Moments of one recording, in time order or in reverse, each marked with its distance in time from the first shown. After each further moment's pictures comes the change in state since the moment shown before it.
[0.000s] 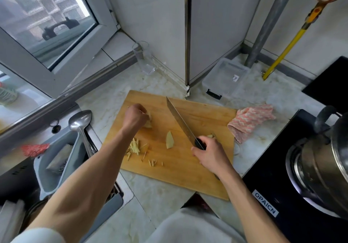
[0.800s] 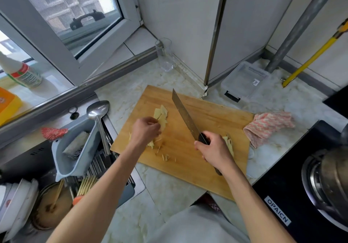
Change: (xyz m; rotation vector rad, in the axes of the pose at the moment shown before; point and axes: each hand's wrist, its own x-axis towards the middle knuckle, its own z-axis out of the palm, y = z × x) left_hand -0.075 -0.029 -0.015 -0.395 -0.029 -0.132; right_hand 0.009 -0.024 0.027 0.023 -0.043 -0.036
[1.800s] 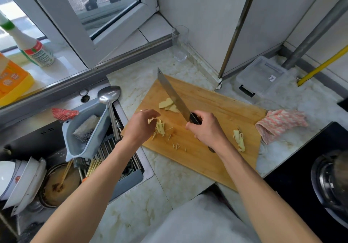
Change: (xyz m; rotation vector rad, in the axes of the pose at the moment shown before) left_hand -0.007 -0.049 -0.047 0.421 0.092 0.509; right_hand 0.018 -0.045 0.039 -0.110 -0.066 -0.183
